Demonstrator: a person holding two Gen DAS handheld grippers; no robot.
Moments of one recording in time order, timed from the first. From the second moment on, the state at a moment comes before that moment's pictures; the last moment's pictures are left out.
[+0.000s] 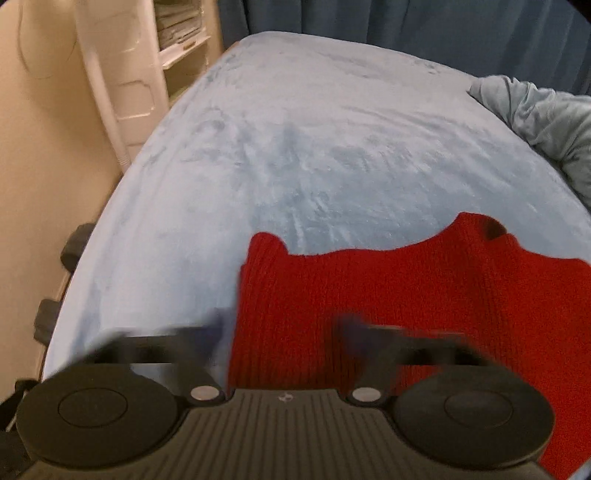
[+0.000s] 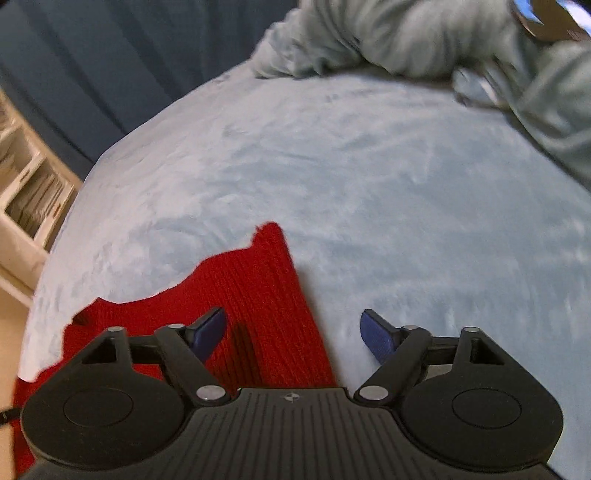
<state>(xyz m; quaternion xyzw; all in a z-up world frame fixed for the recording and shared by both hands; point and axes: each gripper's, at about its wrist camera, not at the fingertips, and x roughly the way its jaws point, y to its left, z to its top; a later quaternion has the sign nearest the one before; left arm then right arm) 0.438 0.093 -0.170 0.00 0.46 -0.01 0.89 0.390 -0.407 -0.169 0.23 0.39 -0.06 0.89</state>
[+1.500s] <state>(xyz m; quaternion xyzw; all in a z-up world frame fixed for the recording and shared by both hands) 0.279 0.155 -0.168 0.01 0.44 0.08 0.89 0.233 -0.398 -0.158 0.18 0.40 -0.18 0.88</state>
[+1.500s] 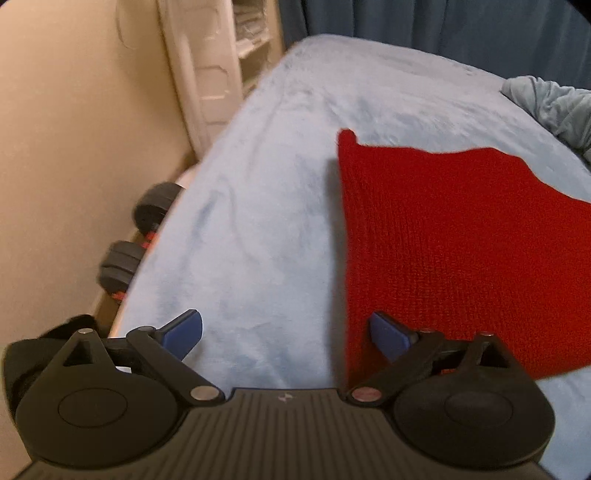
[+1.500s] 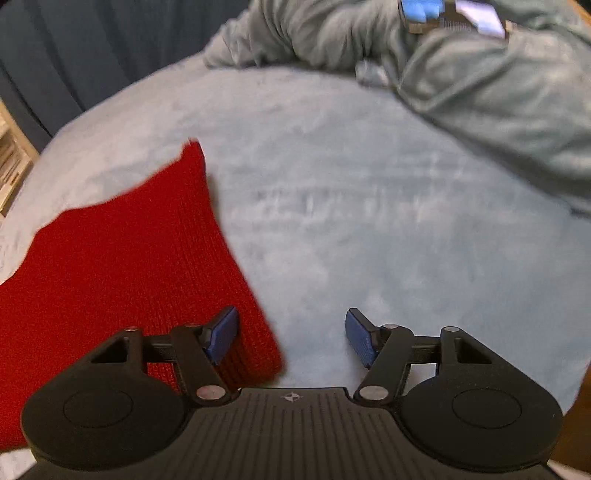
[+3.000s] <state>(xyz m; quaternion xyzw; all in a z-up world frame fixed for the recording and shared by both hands) 0.112 0.058 -0.092 -0.01 0.43 0.04 0.90 0.076 -0.256 -0.040 0.08 0.31 0.01 0.95</state>
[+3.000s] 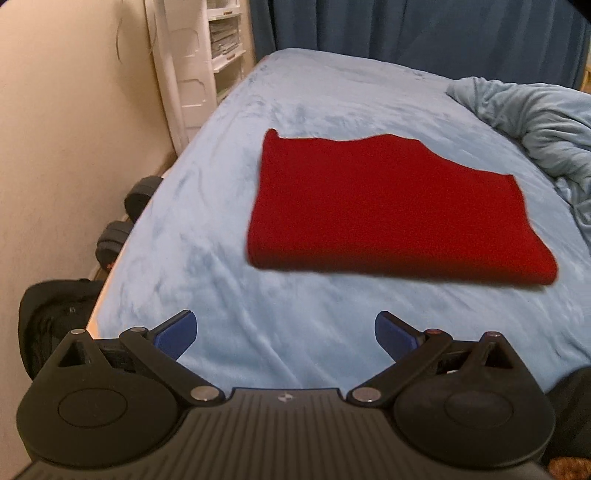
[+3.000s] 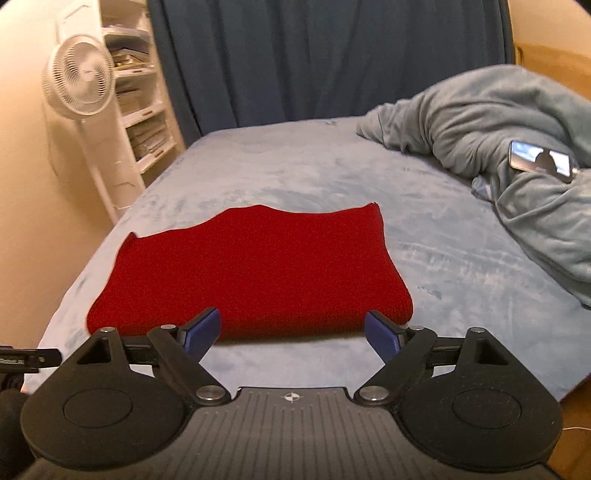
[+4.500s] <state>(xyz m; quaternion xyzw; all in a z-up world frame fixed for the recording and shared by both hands) 0.072 0.052 -0.070 0.01 0.39 0.02 0.92 0.037 -0.248 -0.046 0.12 0.34 0.01 0.93</state>
